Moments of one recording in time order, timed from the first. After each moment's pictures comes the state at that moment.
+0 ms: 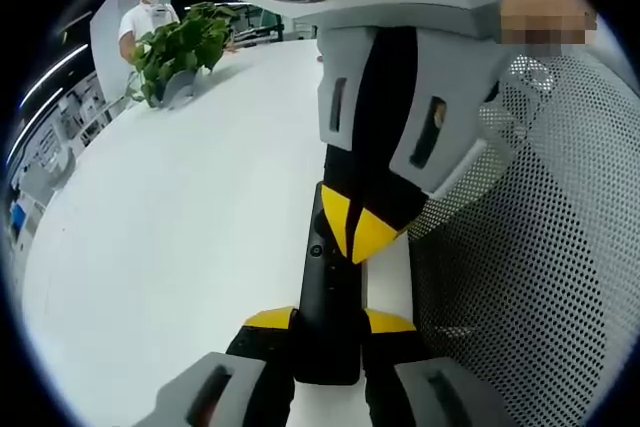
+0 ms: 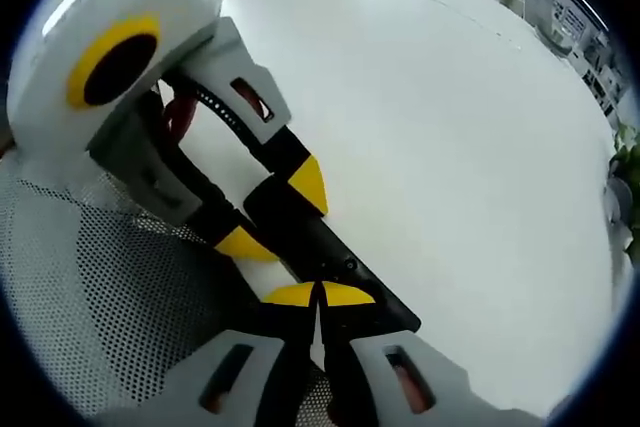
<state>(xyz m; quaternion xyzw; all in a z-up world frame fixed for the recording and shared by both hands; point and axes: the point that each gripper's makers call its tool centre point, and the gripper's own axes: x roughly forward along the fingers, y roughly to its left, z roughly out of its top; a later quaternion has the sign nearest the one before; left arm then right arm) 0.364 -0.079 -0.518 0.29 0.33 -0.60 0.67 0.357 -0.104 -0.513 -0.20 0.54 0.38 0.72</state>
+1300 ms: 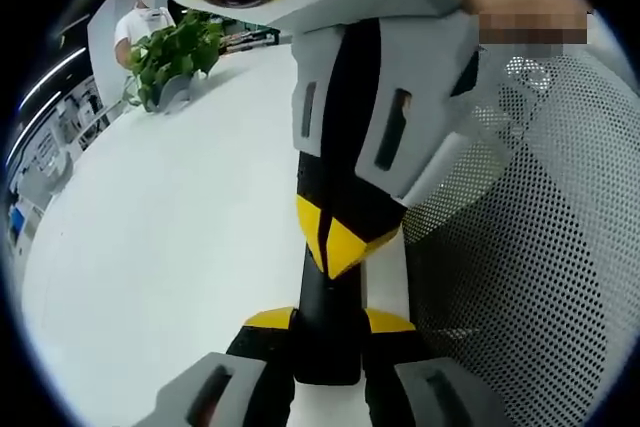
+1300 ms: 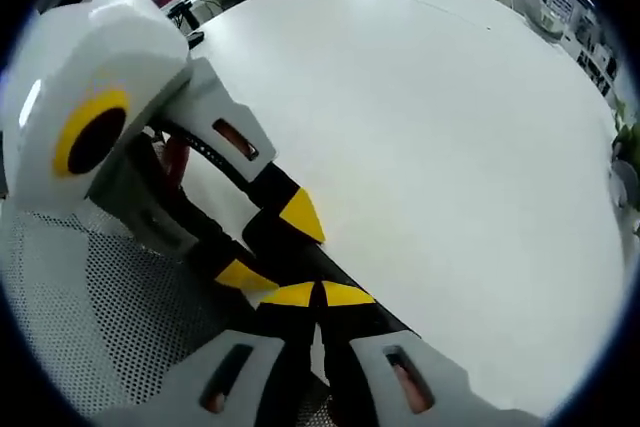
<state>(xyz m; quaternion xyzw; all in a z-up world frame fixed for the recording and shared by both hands) 0.362 -0.083 -0.517 0.29 0.32 -0.61 0.66 0.366 -0.094 -0.509 -0.17 0.53 0.39 0.73</state>
